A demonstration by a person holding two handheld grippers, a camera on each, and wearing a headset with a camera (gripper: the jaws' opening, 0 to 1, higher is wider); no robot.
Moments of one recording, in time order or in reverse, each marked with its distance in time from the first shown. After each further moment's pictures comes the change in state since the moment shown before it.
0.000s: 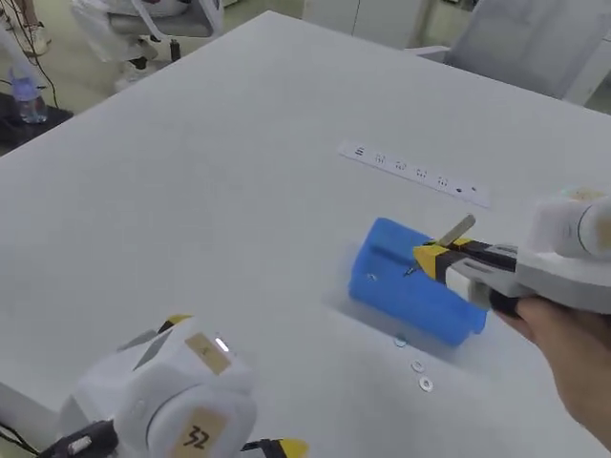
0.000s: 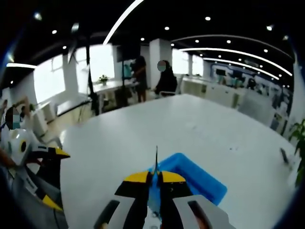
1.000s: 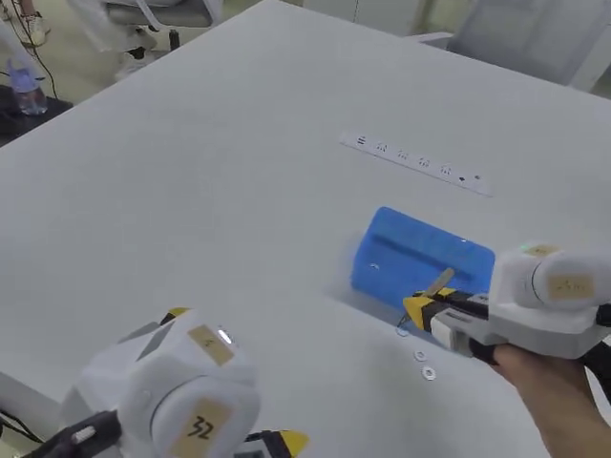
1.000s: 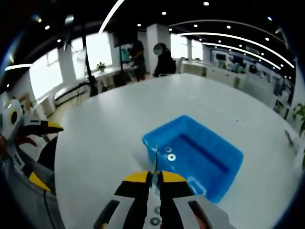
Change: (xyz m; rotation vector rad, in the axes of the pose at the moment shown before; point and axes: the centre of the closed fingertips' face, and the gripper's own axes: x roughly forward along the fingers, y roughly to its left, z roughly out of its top) left arm 0.001 -0.001 -0.003 0.008 0.018 -0.003; right arm 0.021 0.004 -0.076 0.035 0.147 0.008
